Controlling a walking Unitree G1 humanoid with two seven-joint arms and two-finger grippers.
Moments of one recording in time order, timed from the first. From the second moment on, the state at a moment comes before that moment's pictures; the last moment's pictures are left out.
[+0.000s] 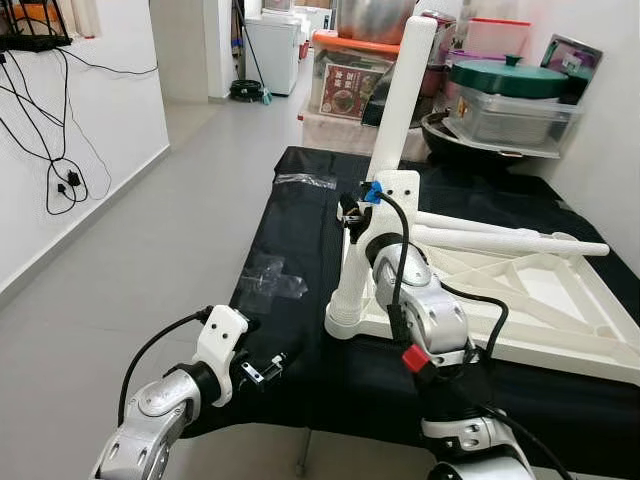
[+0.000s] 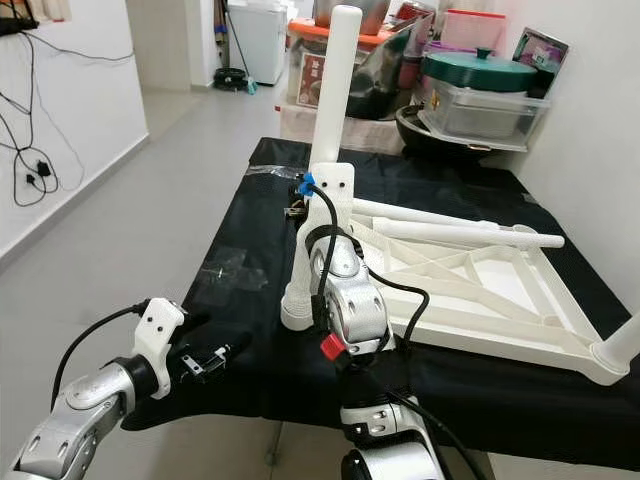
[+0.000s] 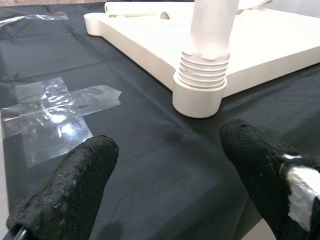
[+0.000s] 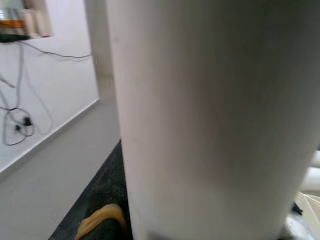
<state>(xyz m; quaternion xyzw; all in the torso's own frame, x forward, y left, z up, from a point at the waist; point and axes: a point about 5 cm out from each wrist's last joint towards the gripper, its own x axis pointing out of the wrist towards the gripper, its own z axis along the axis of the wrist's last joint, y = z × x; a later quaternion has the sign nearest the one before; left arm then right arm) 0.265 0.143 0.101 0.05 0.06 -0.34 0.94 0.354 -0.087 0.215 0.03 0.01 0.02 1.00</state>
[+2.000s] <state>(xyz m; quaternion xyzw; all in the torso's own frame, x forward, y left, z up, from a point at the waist) 0.264 0.142 0.097 0.05 0.07 -0.34 0.94 0.354 -0.103 0.230 0.06 0.01 0.00 1.00</state>
